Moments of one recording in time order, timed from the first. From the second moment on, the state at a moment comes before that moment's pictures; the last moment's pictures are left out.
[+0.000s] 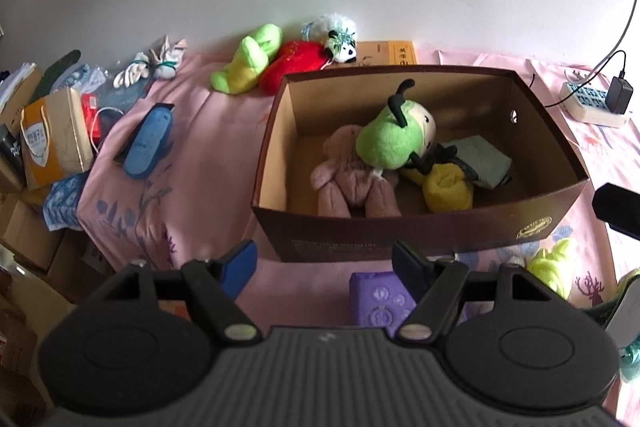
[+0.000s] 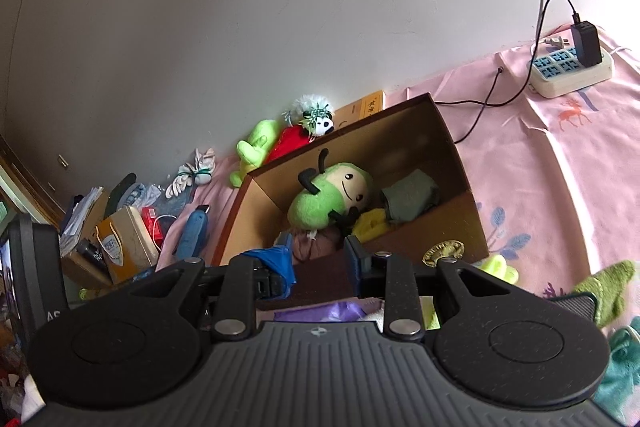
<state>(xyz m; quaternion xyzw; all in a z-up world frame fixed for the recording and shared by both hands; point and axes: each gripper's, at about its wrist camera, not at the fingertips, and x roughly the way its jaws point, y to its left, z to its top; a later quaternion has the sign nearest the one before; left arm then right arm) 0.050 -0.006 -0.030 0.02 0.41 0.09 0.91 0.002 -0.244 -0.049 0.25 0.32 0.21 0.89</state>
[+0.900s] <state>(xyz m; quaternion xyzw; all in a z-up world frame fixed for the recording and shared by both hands) 0.008 -0.057 -0.055 0.00 0.44 0.00 0.90 -0.048 -0.315 -0.063 0.20 0.30 0.23 0.91</state>
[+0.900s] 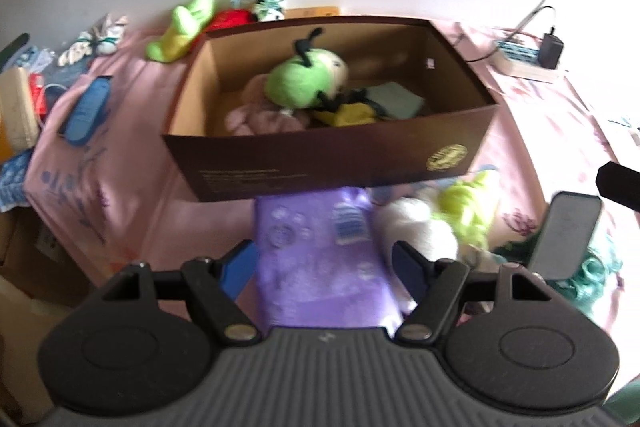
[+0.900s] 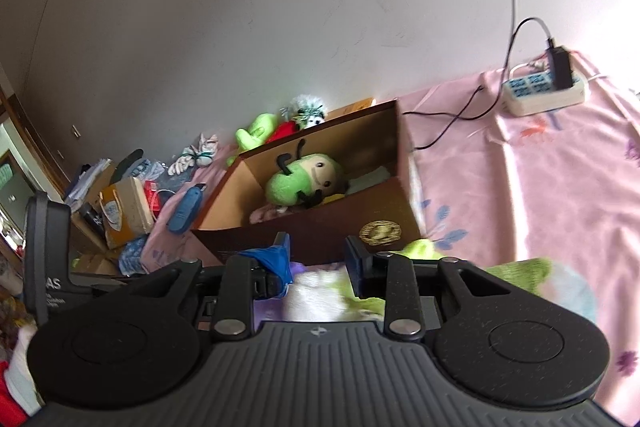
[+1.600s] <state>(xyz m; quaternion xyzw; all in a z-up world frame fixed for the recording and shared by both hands) 0.008 -0.113 -0.089 0.02 0.45 -0.03 0.89 -0.061 -0.416 -0.122 0.23 0.34 0.11 0.90</state>
